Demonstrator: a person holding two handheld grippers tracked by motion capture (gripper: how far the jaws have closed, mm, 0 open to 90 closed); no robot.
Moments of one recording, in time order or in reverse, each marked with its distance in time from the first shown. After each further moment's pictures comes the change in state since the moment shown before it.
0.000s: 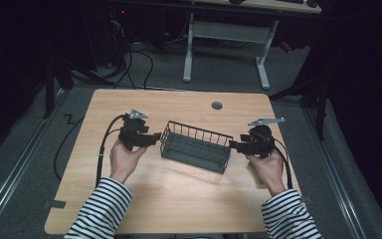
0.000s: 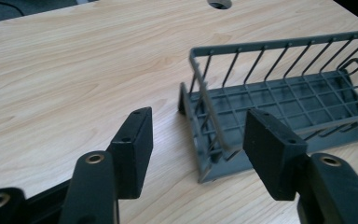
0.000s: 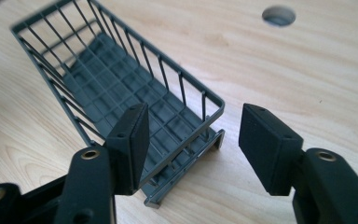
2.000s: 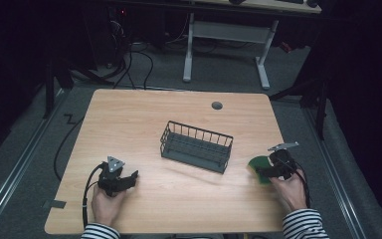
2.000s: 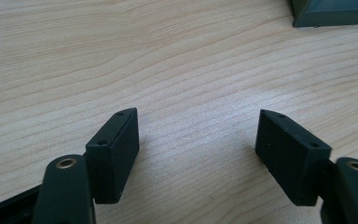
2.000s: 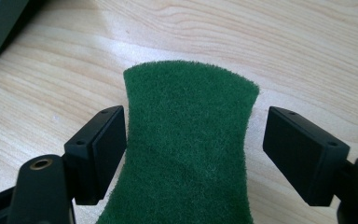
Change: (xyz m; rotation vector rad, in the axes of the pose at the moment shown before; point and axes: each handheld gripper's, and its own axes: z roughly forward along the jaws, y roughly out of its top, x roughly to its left) left arm 0.017 -0.154 0.003 0.000 0.197 -0.040; right arm -0.071 -0.096 0.010 0.226 -0.197 -0.010
